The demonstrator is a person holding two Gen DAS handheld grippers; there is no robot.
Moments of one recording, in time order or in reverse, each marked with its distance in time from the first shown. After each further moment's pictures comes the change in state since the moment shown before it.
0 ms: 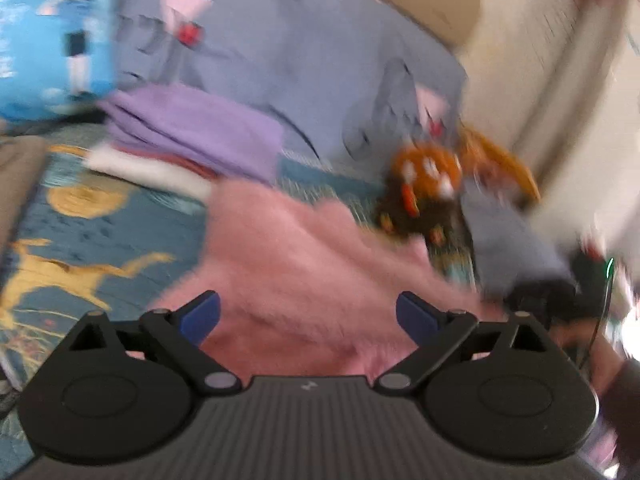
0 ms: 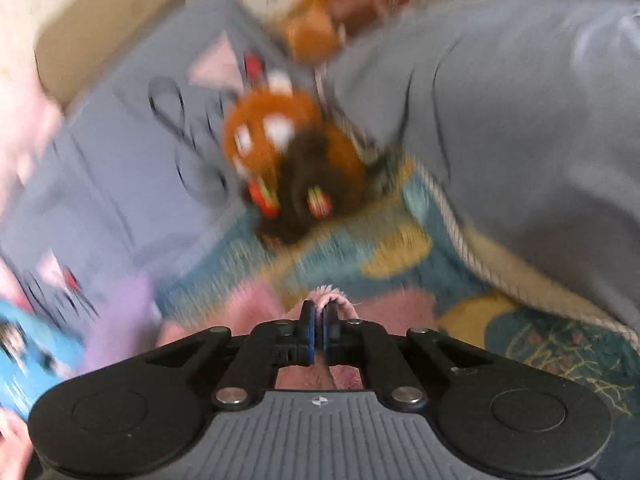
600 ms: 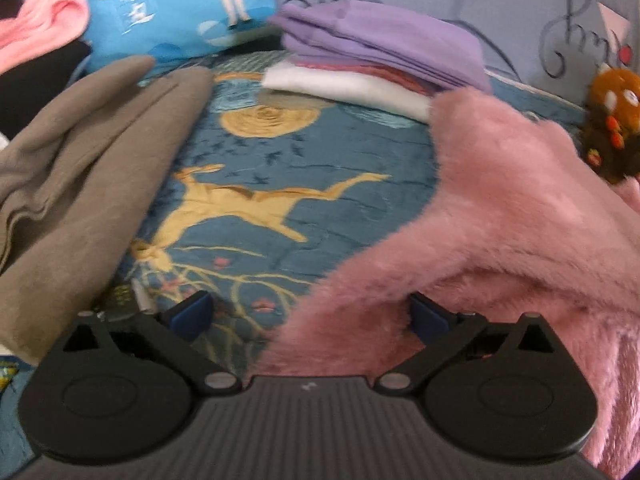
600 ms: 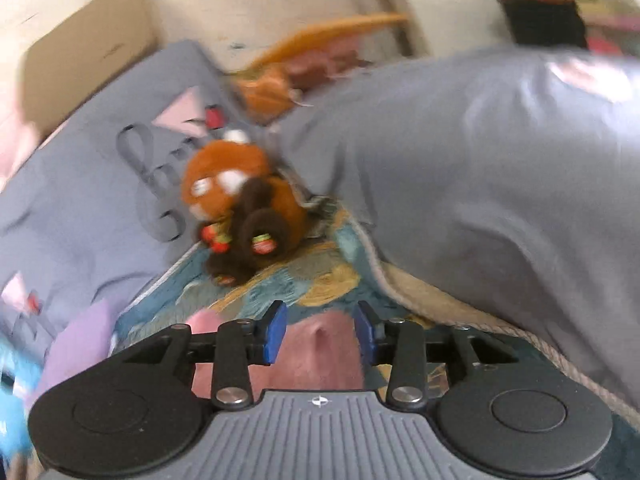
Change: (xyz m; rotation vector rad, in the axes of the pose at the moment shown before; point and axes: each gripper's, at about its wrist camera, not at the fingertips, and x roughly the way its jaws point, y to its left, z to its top) left arm 0.031 0.055 -0.008 -0.133 0.169 0.556; right arm -0.040 0.004 -0.022 -0.121 -0.072 -0.126
